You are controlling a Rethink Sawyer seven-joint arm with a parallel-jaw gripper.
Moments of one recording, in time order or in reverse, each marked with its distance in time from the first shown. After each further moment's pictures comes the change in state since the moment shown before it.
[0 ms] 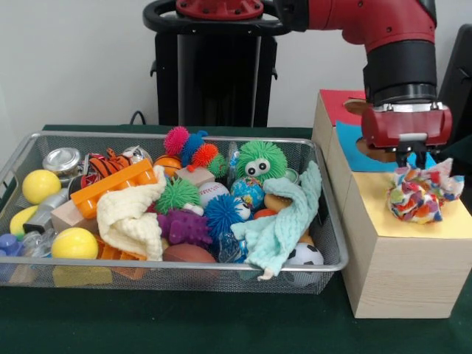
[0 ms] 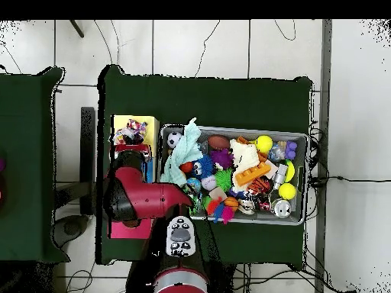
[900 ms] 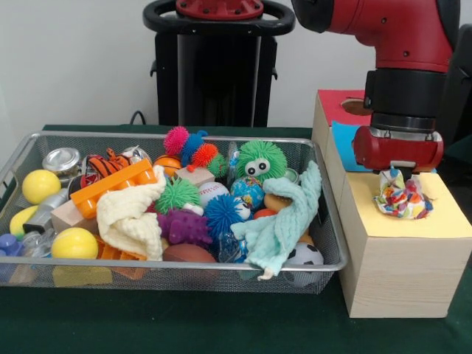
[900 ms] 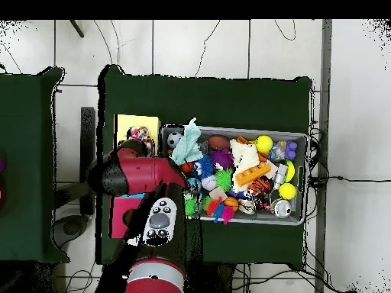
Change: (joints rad) arm 0.112 0.101 -0.158 -0.280 0.000 0.512 0.000
